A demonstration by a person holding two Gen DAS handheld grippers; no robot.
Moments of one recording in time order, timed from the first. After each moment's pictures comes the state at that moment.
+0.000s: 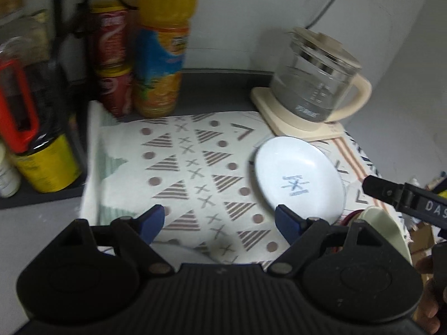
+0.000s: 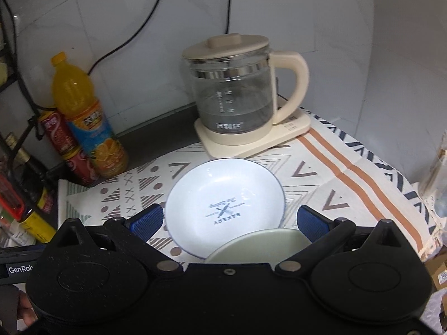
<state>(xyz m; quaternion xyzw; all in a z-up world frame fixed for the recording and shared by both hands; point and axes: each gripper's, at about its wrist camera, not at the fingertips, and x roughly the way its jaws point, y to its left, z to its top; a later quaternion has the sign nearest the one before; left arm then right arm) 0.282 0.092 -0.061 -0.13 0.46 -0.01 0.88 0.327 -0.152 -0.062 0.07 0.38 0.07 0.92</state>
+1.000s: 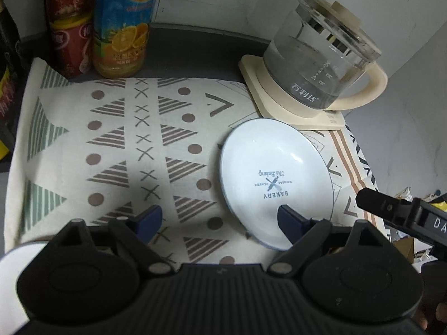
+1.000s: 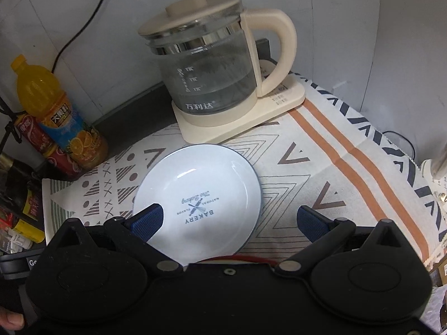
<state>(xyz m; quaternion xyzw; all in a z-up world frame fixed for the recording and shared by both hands) 0.344 0.050 -0.104 -0.20 0.53 0.00 0.83 0.396 -0.200 -0.090 0.10 0.47 0.10 0.87</state>
